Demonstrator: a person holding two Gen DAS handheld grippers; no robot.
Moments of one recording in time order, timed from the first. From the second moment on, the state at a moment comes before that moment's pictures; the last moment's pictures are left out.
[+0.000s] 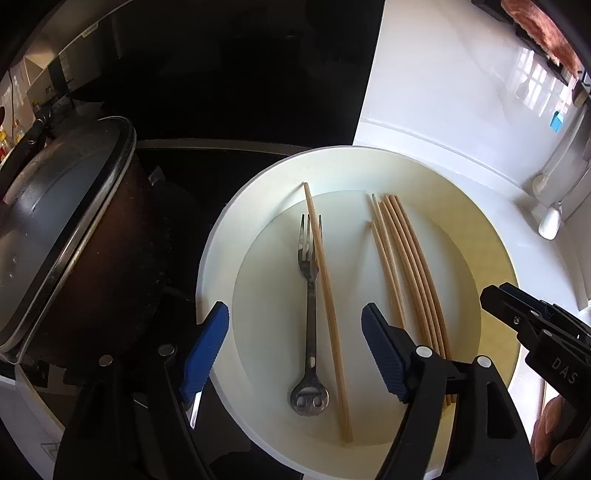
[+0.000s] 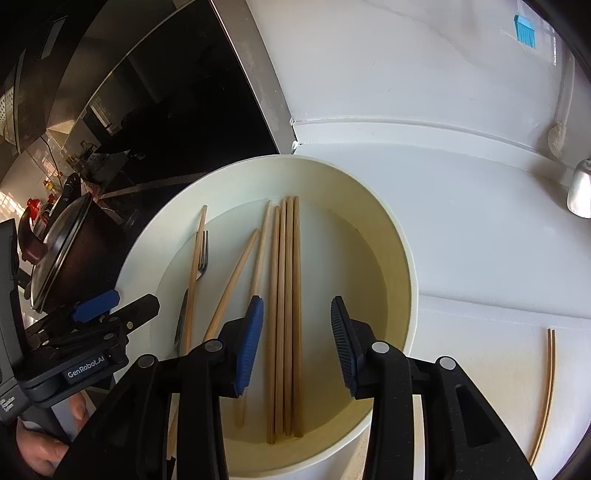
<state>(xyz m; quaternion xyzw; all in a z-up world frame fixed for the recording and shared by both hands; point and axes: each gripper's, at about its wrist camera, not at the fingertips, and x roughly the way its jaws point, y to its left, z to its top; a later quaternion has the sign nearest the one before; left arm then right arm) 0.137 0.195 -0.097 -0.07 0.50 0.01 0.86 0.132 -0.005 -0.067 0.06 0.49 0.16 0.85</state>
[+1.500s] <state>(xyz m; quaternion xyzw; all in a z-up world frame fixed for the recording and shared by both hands) 0.062 0.097 -0.037 -0.03 0.45 -0.12 0.89 -0.018 -0.132 -0.042 0.12 0.47 0.01 0.87</state>
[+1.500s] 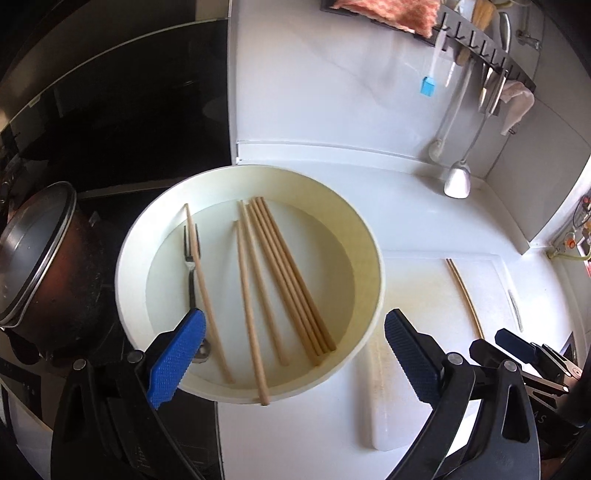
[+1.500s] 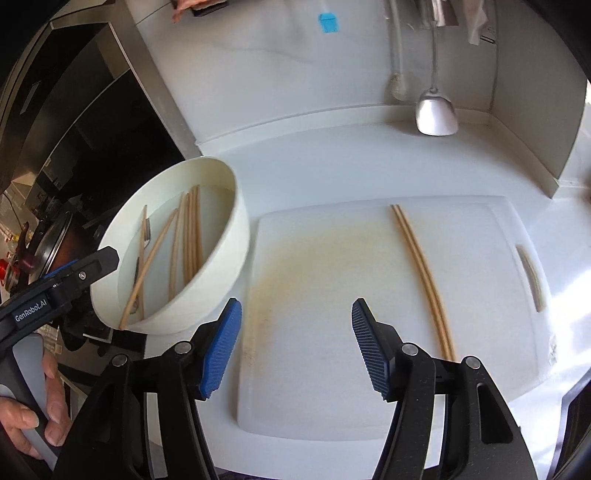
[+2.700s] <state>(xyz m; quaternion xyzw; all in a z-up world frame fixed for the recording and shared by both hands) -0.001 -0.060 -0.093 -0.03 0.42 -0.01 0.91 -0.035 -0.270 -0.117 0.07 0.43 0.04 0.90</state>
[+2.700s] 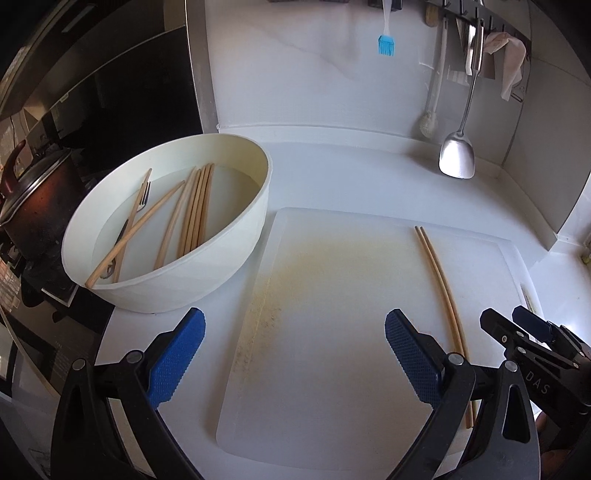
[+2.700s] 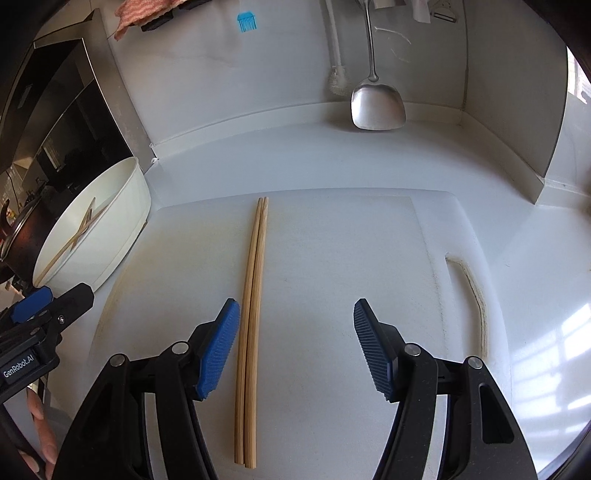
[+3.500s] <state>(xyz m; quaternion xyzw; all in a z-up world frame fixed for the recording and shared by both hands) -0.015 -0.061 -0.121 -0.07 0.44 -0.02 0.90 -0.030 -0.258 -0.133 0.03 0.43 0.02 0.90</state>
